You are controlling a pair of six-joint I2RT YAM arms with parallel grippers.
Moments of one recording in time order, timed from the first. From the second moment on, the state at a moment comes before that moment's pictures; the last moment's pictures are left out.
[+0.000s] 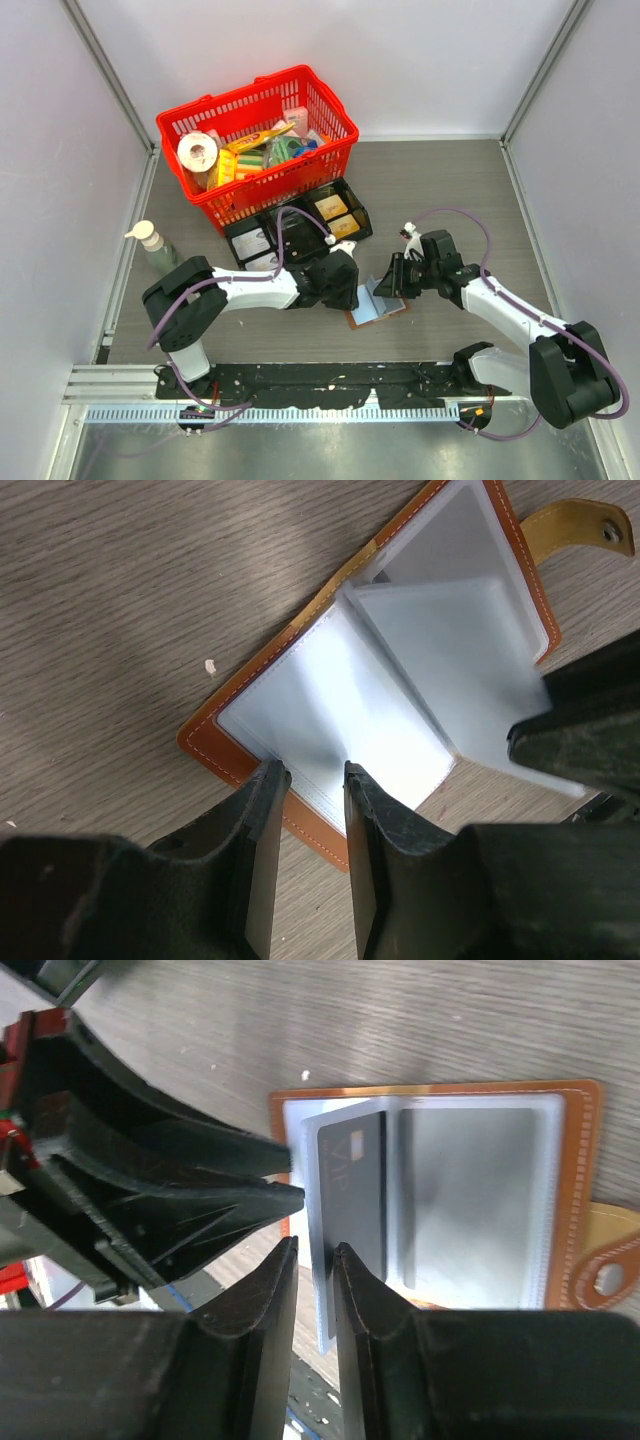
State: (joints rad) left arm -1.04 1.73 0.93 -0.09 -0.05 -0.77; right arm 0.37 1.13 0.51 -0.25 -0.51 0.49
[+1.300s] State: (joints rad) left arm -1.04 1.64 0.86 -0.03 -0.07 -0.81; right arm 0.43 1.15 0.48 -0.19 -0.43 0.51
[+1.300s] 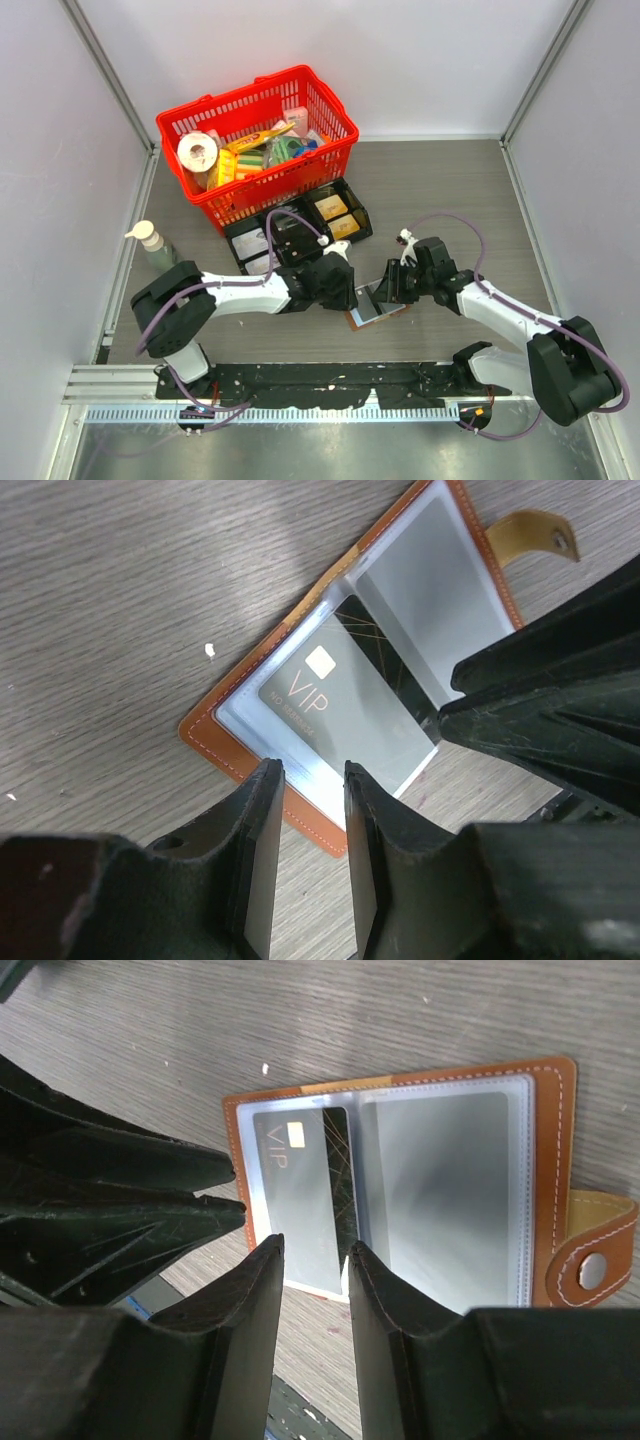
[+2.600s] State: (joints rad) left arm -1.03 1.72 0.87 0.00 -0.07 -0.87; right arm 0.38 1.01 0.20 0.16 -0.48 0.73
